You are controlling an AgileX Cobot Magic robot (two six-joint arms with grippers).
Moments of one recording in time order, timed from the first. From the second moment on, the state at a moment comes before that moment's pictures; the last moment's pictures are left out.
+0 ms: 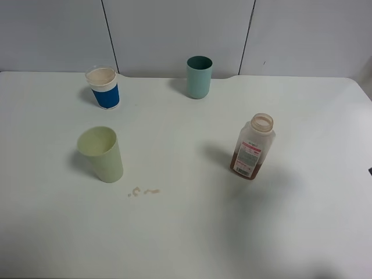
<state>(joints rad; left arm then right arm) 0.06 -0.01 -0.51 0.01 1.06 -0.03 0.37 0.61 -0.56 -0.28 0.98 -0.17</state>
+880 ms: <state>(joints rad) 0.06 -0.01 -0.51 0.01 1.06 -0.03 0.37 0.68 -0.43 -0.37 0.74 -0.24</state>
